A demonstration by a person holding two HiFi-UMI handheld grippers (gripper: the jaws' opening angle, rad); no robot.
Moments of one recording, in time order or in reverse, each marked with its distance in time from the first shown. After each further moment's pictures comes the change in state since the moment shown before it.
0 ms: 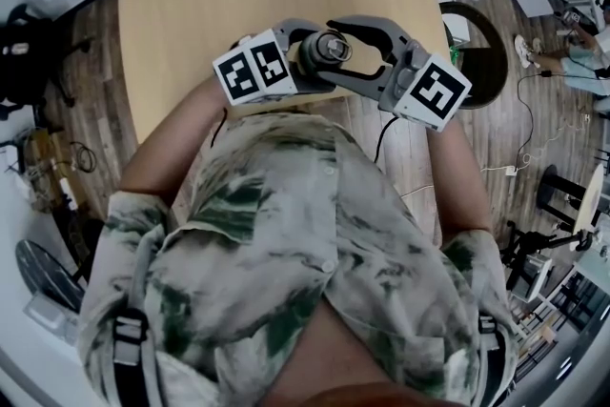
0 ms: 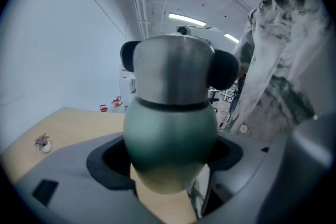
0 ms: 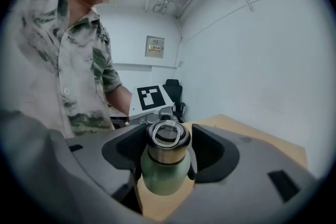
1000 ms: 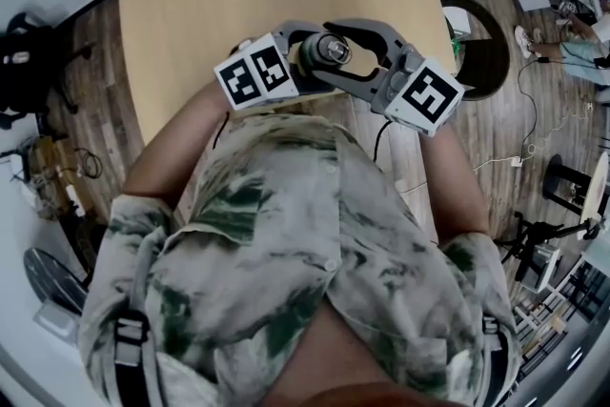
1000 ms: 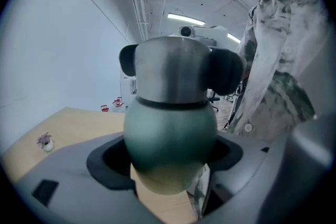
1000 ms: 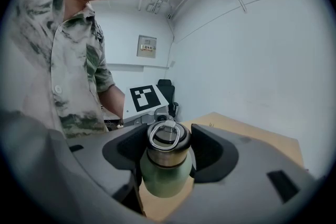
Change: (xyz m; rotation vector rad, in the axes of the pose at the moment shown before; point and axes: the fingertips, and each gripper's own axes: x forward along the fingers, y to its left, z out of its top) left arm -0.012 -0.005 -0.014 0.012 -0.007 0.014; right arm 0.021 0.009 -0.003 0.033 0.005 -0.093
